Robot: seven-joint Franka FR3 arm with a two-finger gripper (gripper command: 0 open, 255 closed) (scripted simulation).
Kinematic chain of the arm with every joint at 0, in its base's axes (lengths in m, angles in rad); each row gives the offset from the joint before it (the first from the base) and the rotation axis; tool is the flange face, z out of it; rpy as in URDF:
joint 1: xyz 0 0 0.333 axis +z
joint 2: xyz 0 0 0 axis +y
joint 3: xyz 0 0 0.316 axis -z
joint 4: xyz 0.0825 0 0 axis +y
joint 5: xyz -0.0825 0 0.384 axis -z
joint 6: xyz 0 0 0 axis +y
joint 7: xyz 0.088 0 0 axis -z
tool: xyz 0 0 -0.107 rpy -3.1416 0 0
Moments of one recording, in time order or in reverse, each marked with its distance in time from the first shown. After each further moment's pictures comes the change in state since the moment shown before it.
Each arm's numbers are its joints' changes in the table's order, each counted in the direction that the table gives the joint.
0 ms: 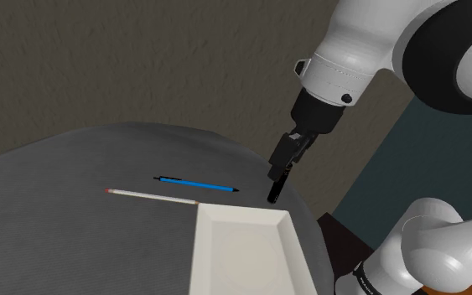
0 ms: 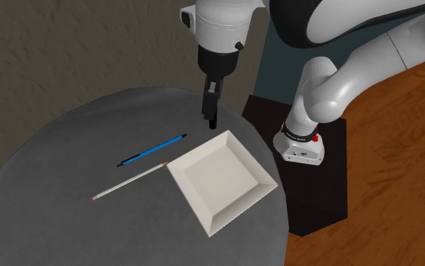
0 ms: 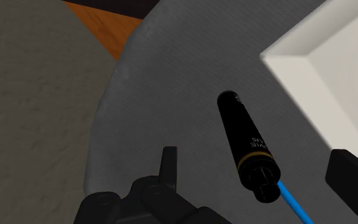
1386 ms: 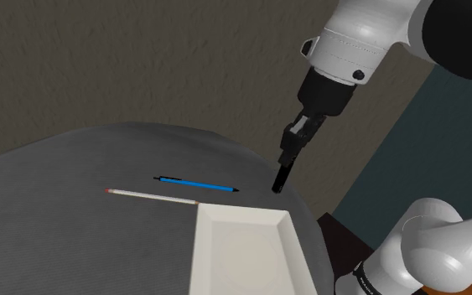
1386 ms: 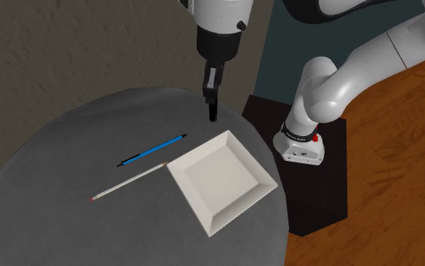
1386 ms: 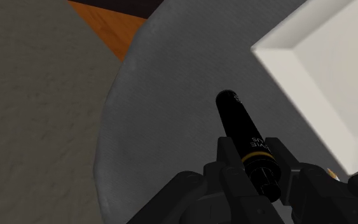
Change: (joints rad) arm -0.009 0.017 0.014 -0.090 0.015 0.073 0.002
